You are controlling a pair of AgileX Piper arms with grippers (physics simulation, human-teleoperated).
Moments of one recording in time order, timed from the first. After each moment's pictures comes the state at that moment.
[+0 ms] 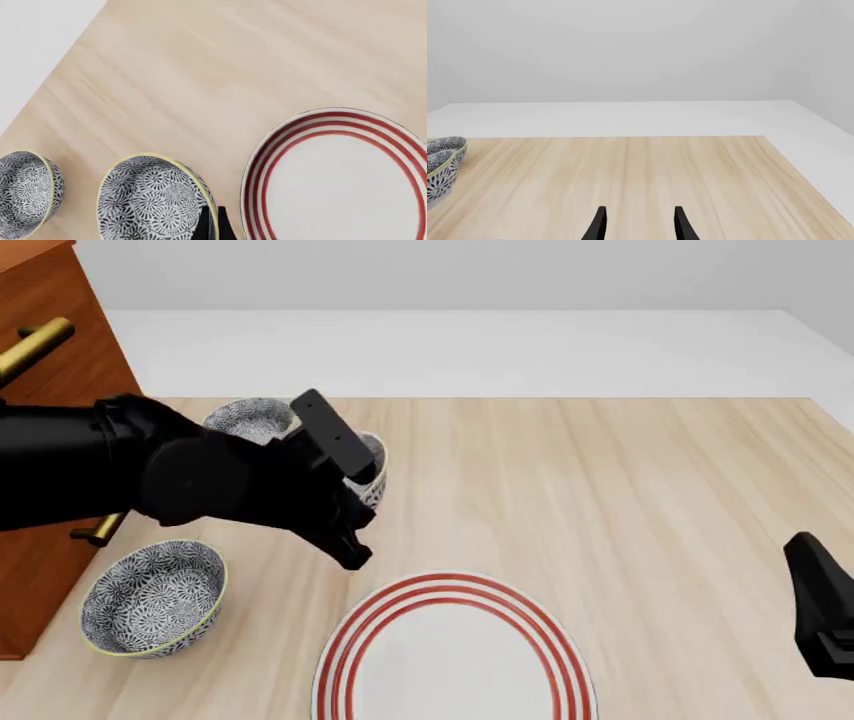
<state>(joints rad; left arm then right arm) -0.66 1.45 -0.86 0.35 0.32 0.00 0.02 -0.01 0.00 0.01</state>
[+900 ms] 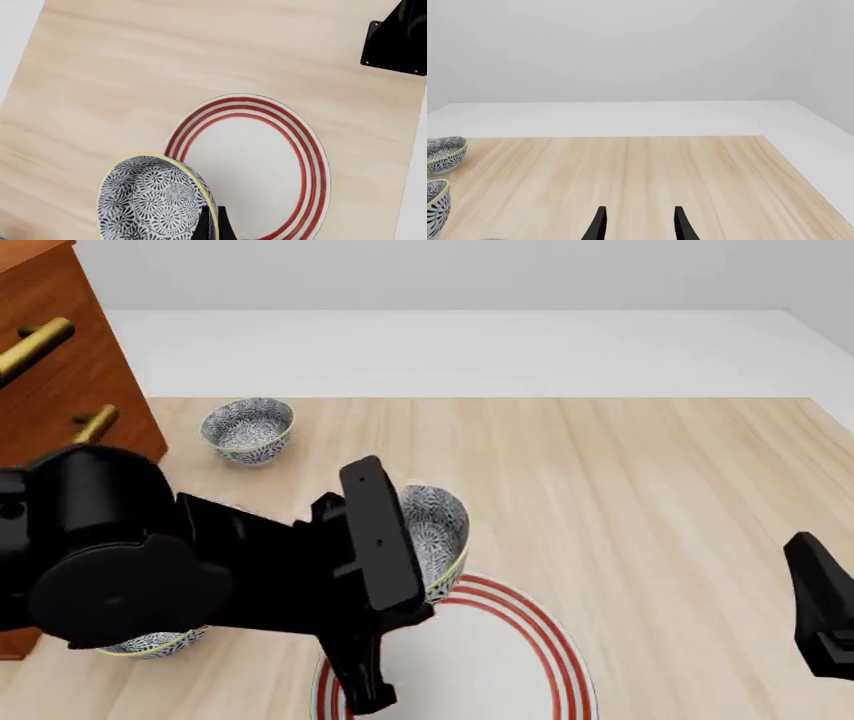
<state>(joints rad) -1.02 1.28 -0.80 0.46 0.33 0.00 0.02 -0.01 -0.01 0.01</state>
